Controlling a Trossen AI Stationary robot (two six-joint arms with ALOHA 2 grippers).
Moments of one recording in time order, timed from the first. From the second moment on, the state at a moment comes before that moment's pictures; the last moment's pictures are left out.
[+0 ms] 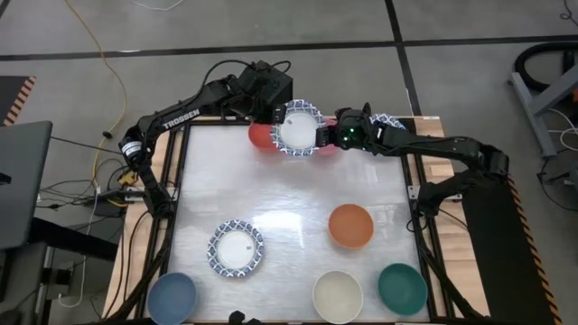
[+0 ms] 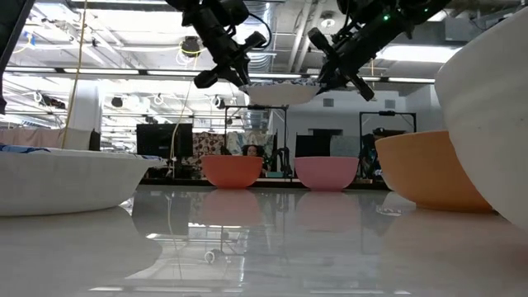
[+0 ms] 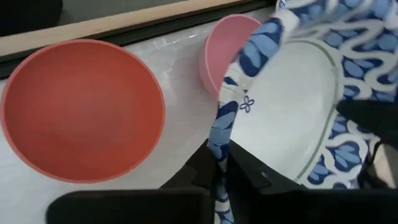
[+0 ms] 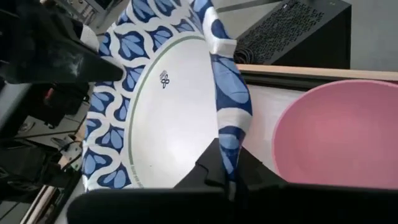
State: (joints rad) left arm 0.60 1.75 1.71 -0.77 0.17 -0.68; right arm -0.38 1.31 1.00 -0.16 0.20 0.81
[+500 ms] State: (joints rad) left arm 0.59 1.75 1.71 -0.74 0.23 -0.64; right arm -0.41 1.31 1.01 -0.17 0.16 0.88
